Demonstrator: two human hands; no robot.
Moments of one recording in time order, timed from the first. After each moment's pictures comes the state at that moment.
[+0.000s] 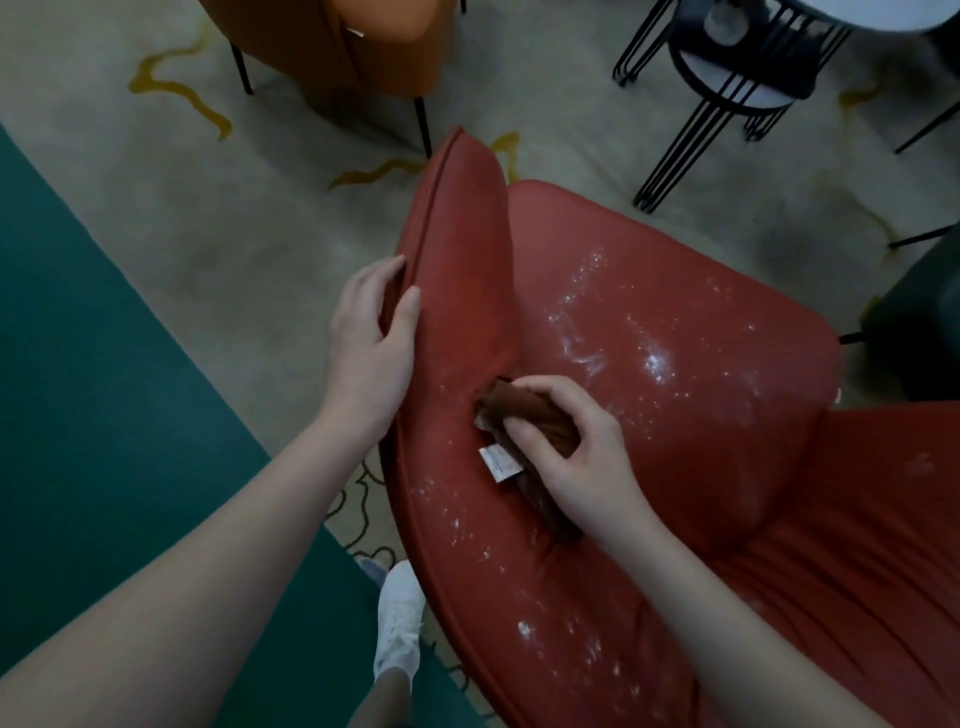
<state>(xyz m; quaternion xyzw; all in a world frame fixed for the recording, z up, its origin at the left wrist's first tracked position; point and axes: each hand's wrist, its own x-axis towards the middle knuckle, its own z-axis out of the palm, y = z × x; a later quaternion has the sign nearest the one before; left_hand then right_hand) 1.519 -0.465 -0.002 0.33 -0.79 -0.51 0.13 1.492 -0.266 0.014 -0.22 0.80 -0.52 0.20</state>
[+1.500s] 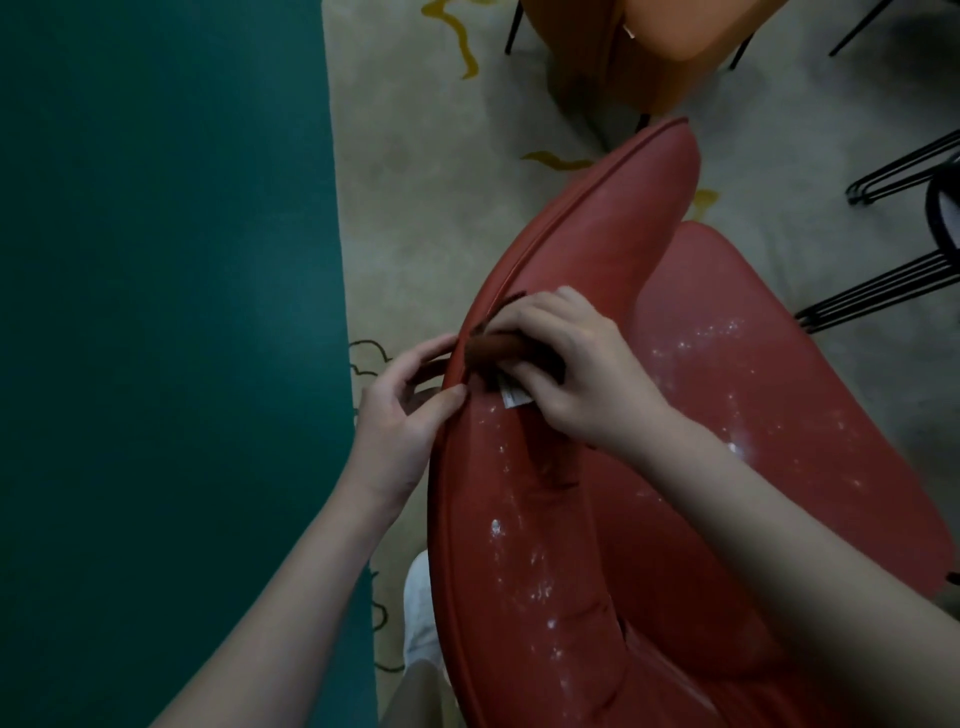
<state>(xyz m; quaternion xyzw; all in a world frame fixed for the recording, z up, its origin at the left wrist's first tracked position) 1.640 -0.345 0.004 0.46 -0.51 -0.66 0.30 1.461 -0.312 0.023 -0.71 0.62 -0.28 0.20</state>
